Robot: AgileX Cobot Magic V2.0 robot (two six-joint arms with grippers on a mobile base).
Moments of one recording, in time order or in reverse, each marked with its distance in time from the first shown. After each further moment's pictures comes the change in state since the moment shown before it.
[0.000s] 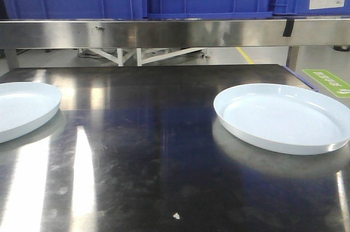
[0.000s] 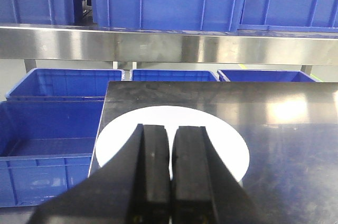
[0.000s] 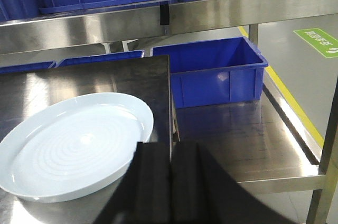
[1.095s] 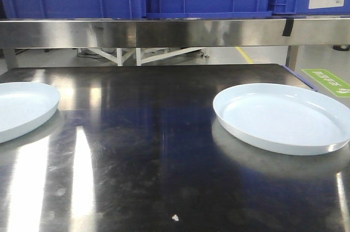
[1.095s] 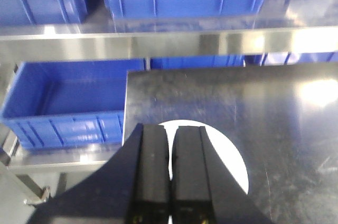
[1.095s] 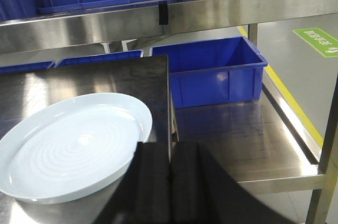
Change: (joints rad) left arm 0.000 0.744 -0.977 0.048 0.655 0.000; right arm 0.000 0.000 0.000 0.000 0.000 0.000
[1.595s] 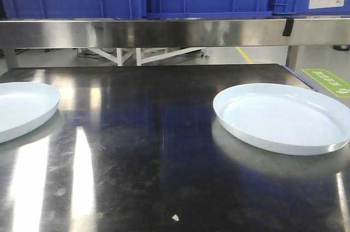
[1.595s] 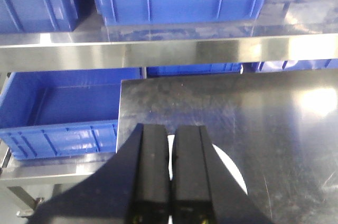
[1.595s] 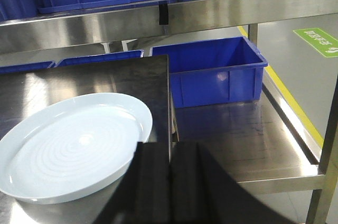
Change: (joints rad) left arm 0.000 0.080 -0.005 -0.004 -0.101 0.000; right arm 0.000 0.000 0.000 0.000 0.000 0.000
